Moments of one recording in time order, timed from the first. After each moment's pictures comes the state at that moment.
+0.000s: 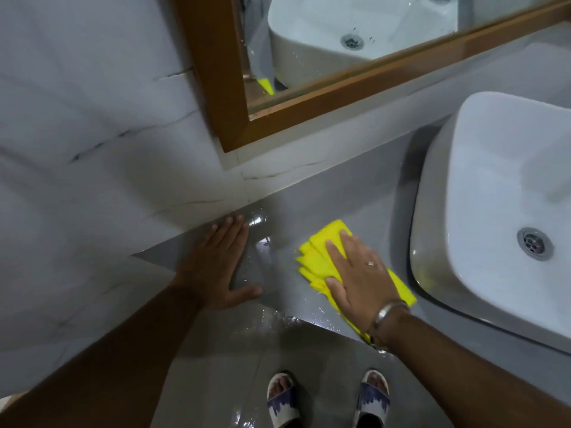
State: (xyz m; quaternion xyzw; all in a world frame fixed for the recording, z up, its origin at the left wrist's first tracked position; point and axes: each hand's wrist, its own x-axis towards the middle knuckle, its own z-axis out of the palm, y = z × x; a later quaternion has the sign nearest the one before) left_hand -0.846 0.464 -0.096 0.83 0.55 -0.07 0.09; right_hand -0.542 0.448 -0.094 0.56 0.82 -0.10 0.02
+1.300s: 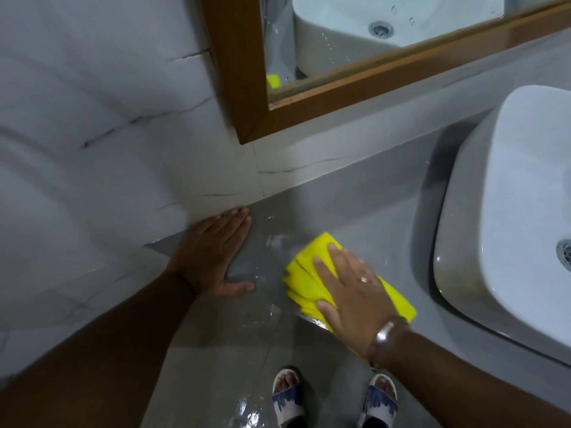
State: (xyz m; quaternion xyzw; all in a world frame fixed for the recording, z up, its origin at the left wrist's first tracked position) left_hand -0.872 0.473 -0.094 0.84 0.52 -0.09 0.07; right_hand -0.566 0.430 -0.094 0.49 0.86 -0.09 0.04
